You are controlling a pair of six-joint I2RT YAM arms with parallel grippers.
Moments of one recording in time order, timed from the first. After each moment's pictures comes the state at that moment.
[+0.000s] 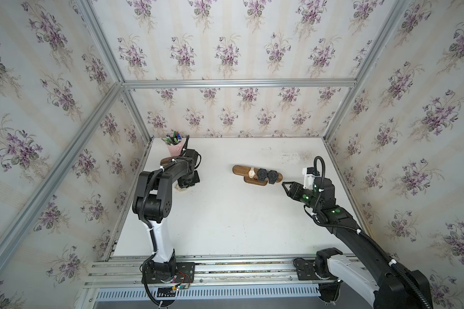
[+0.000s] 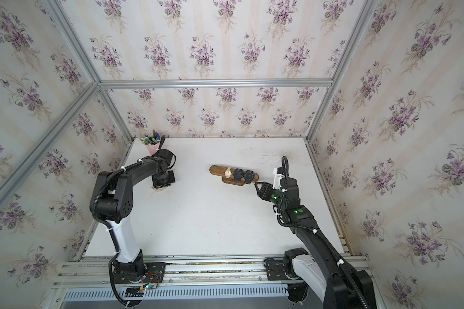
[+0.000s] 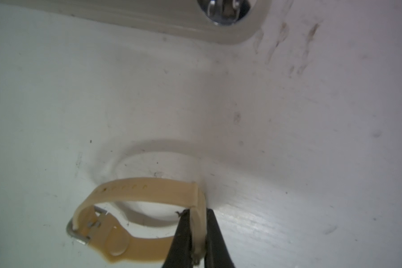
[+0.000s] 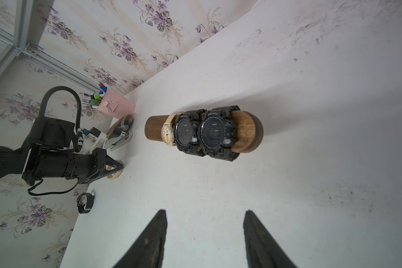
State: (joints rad) left arm -0.13 1.95 1.32 -0.74 -0.18 -0.45; right arm 0.22 0.94 0.50 -0.06 -0.30 0.58
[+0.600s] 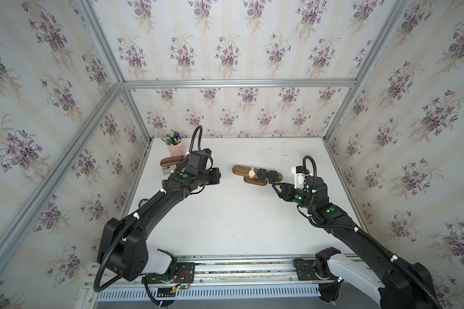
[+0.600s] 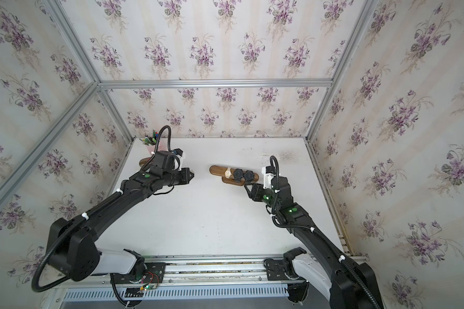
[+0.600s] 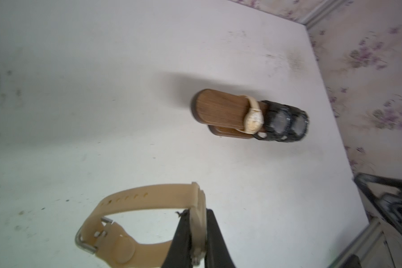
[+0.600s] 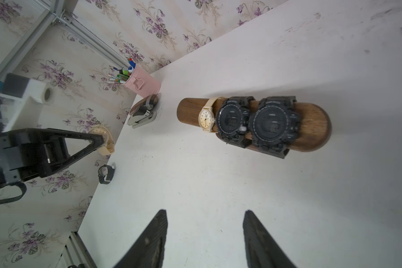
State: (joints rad) left arm -0.45 1.37 1.08 -0.42 0.22 -0.41; right arm 0.40 0.98 0.54 -0.01 -0.30 0.58
